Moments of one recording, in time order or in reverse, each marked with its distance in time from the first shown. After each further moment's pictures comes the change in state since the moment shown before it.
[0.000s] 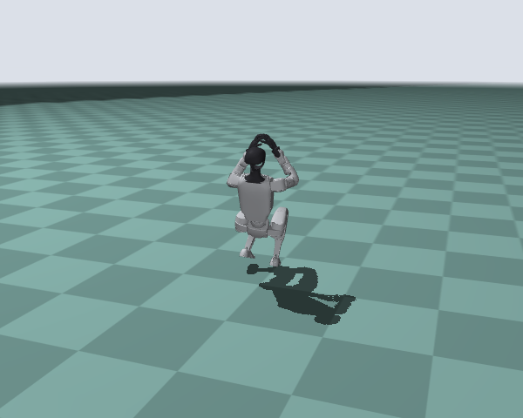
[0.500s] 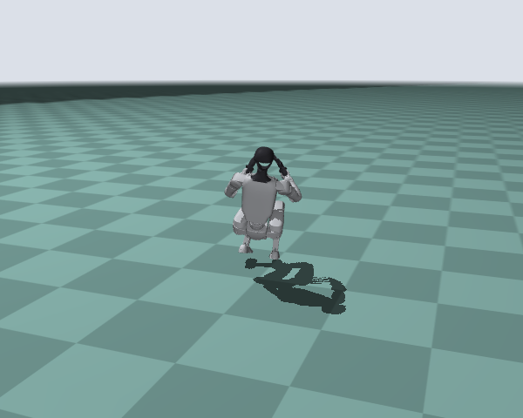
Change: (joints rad) left arm 0.297 -0.041 -0.069 0.167 0.014 -0.040 0.131; right arm 0.365 -0.057 0.058 0.080 0.177 -0.120 0.027; waist -0.051 0.114 0.114; left_leg -0.190 0.005 0.026 0.079 0.036 0.028; right_leg -0.192 -0.005 0.010 0.117 0.087 0.001
